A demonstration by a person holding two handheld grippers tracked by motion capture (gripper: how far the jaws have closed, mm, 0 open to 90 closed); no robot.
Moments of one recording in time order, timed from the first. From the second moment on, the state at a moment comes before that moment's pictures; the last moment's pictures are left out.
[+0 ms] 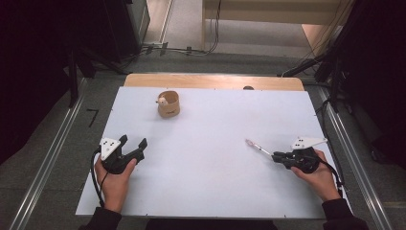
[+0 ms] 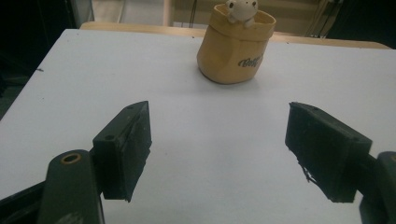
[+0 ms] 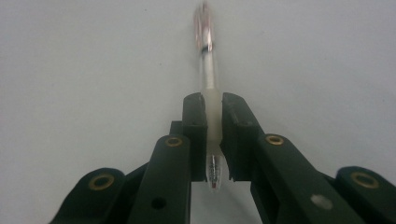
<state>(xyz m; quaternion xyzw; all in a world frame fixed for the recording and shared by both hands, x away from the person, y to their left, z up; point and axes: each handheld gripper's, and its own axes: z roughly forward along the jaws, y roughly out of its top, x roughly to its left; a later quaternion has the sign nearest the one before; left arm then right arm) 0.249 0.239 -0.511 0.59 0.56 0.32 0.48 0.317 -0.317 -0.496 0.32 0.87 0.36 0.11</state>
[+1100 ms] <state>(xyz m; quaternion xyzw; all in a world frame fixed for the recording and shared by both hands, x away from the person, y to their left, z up) 0.248 0.239 -0.511 0.58 0.56 0.32 0.49 0.311 -0.319 -0.473 0.33 0.83 0.43 0.12</state>
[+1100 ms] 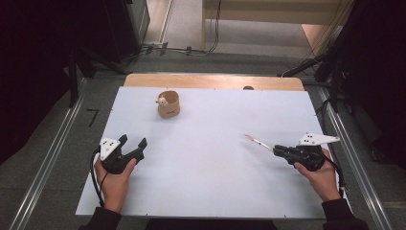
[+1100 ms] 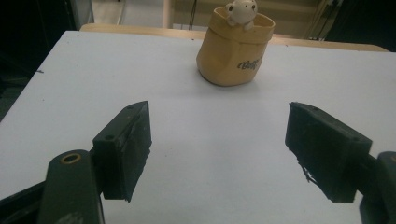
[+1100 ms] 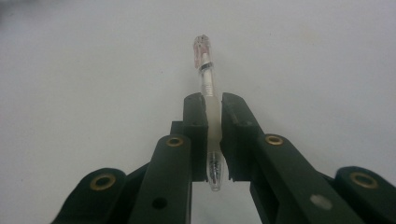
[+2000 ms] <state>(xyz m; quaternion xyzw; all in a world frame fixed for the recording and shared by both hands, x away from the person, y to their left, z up) 0.248 0.240 -0.511 0.59 0.56 0.32 0.49 0.318 -0.284 -0.460 0.31 0.83 0.46 0.12</state>
